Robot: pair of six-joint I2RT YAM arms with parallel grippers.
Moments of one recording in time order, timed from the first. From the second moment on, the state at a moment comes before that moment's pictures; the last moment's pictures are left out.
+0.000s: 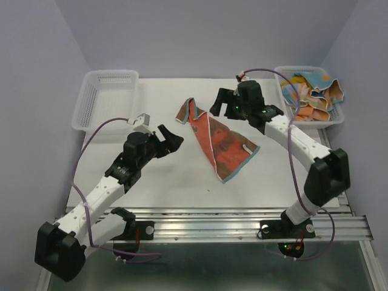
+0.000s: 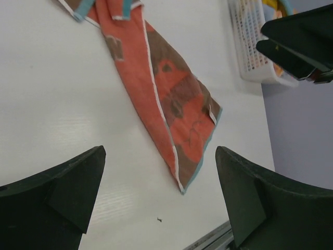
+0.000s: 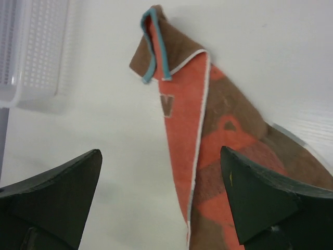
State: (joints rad) left arm -0.40 0.89 0.59 -0.02 0.05 -0.77; right arm 0.49 1.73 1.48 -0.31 -0.06 0.52
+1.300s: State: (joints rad) left arm -1.13 1.80 1.07 -0.23 -0.28 -0.98; right arm 0.35 1.17 0.75 -0.40 0.49 0.73
